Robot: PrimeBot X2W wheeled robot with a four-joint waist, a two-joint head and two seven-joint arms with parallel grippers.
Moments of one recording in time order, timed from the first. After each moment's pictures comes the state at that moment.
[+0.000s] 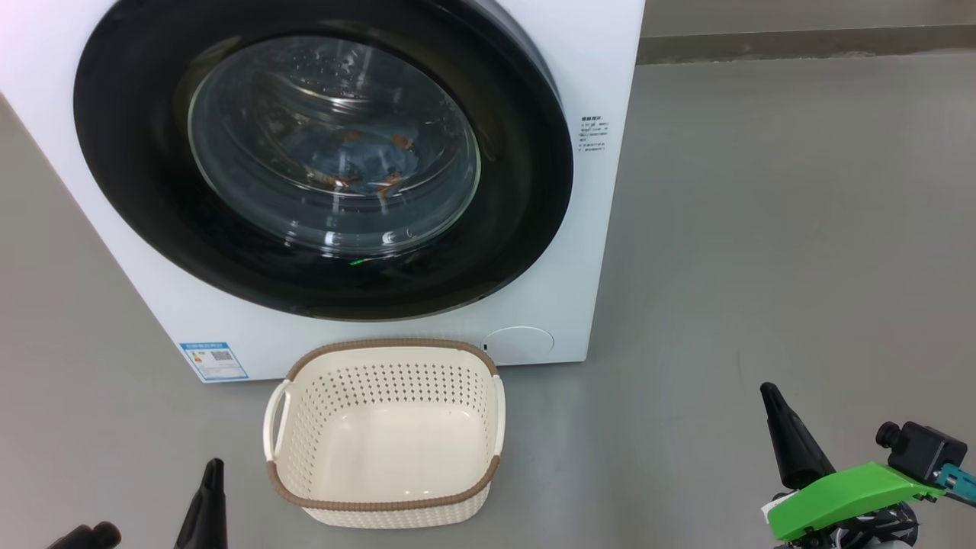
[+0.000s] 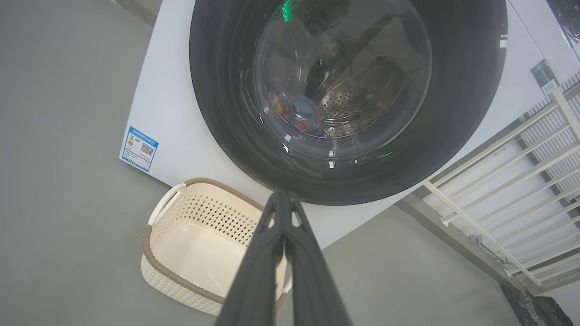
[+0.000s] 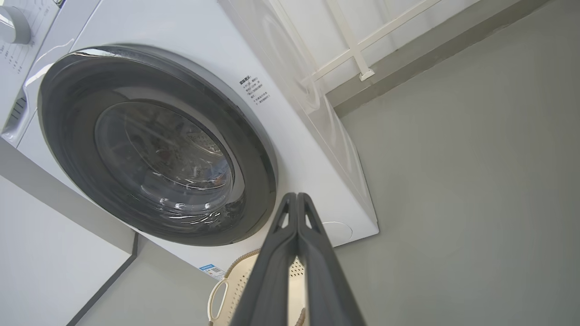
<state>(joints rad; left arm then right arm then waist) 0.05 0.11 -0.05 0.17 -0.85 -0.11 -0.15 -0.10 -0.15 0.05 0.33 0.77 0.13 -0.15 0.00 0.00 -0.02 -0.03</state>
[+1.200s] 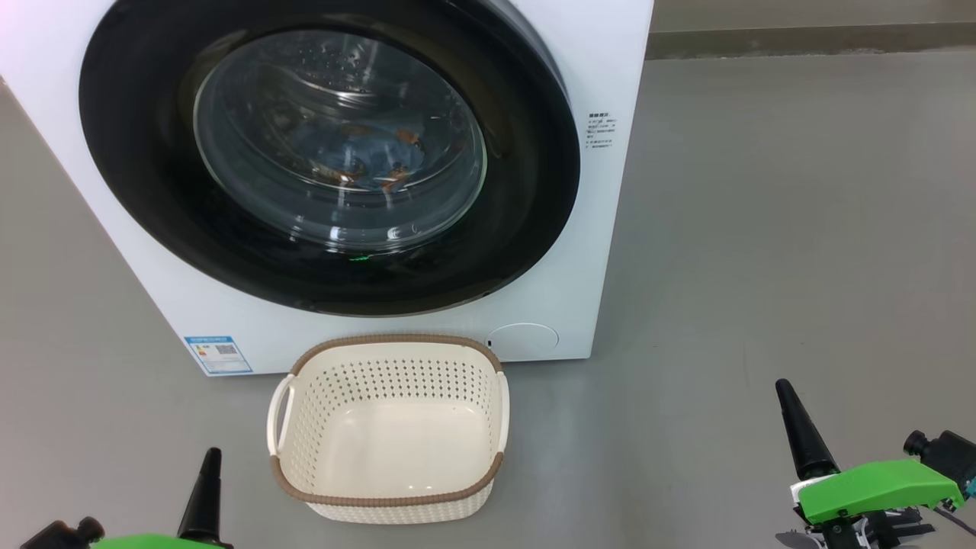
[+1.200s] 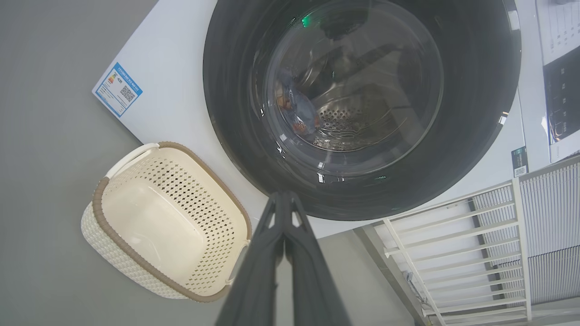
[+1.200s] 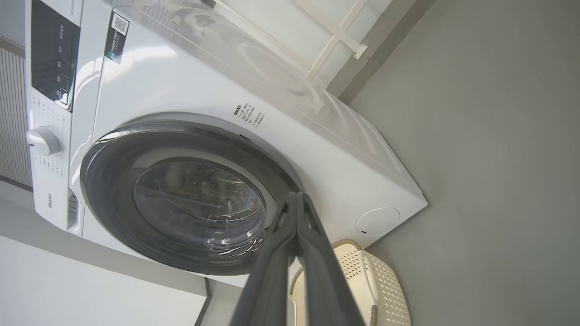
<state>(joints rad) 0.00 0.08 0.00 0.21 -1.16 -0.11 -0.04 -0.10 -0.11 -0.02 0.31 1.12 0.13 -0.04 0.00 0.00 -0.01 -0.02</state>
